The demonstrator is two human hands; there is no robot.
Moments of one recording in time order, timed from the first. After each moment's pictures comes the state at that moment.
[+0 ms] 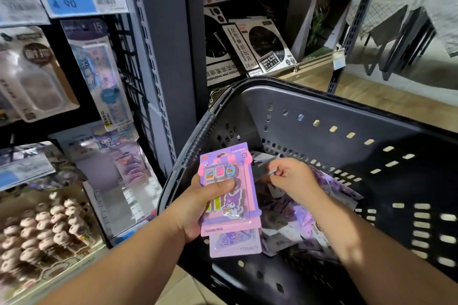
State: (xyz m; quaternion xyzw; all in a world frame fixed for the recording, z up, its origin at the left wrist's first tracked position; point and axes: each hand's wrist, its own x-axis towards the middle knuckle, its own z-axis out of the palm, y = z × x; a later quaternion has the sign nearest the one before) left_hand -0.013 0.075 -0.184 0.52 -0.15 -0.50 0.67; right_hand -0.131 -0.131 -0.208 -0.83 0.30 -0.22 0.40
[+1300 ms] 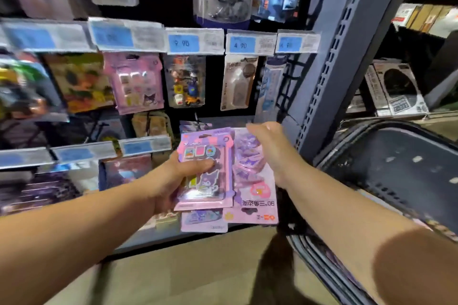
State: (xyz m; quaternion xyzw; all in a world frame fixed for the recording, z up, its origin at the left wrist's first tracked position) left_hand 0.047 0.337 -0.089 0.58 -0.14 -0.30 0.74; right_hand 0.013 0.144 -0.055 -0.76 0.17 -0.11 0.62
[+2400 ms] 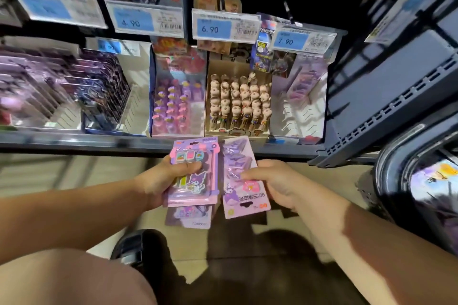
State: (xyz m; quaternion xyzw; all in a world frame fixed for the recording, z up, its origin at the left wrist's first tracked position) left_hand 0.023 0.490 -0.299 0.54 0.13 -0.37 0.74; right_hand 0.006 0.247 -0.276 -0.64 0.20 0.33 0.66
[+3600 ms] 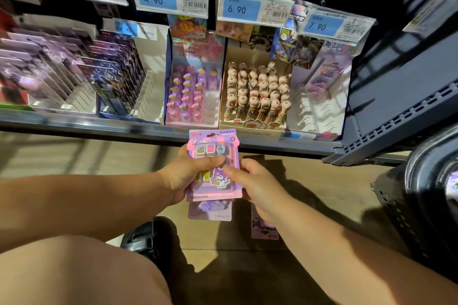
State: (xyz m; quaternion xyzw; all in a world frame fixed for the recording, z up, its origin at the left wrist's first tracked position) left_hand 0.014 0.479 -0.322 0.57 0.15 -0.32 0.74; right_hand -0.019 0.310 -0.299 -0.68 0.18 0.29 0.65
